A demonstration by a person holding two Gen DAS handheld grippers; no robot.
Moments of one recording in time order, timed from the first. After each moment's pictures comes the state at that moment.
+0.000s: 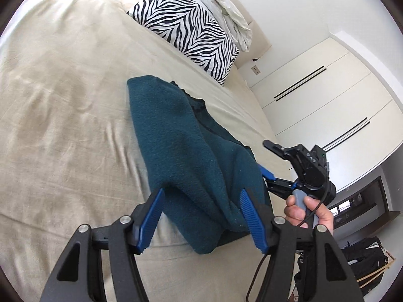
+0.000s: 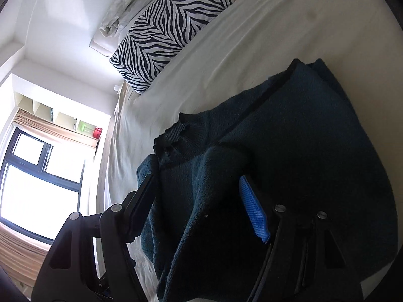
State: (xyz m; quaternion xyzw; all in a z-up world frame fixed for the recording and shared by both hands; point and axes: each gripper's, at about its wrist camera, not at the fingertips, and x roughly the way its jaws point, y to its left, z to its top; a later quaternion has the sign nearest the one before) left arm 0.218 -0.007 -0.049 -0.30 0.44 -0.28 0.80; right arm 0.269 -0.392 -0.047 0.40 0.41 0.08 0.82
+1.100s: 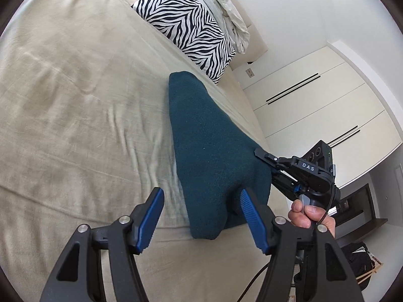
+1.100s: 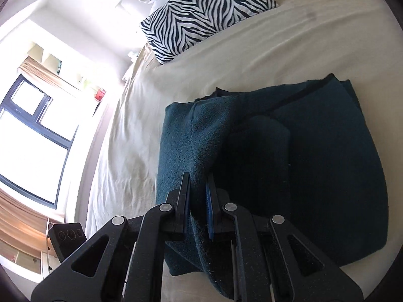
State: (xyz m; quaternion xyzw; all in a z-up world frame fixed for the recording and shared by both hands) left arm 0.197 -0.002 -0.045 -0.32 0.43 -0.30 0.78; right arm 0.235 -0.327 -0.010 0.30 0.45 0.12 0.83
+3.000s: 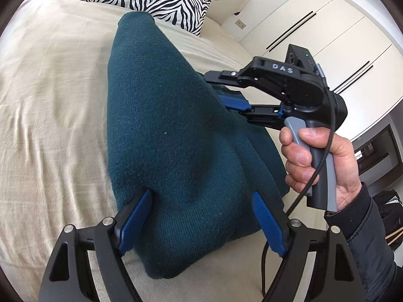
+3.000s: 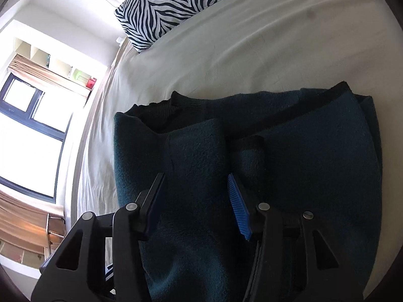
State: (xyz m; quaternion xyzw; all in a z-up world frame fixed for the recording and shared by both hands) left arm 0.225 -0.151 -0.069 -0.17 0.49 -0.34 0.78; right arm 0.316 -0.348 -0.069 0.29 0.51 0.13 0.80
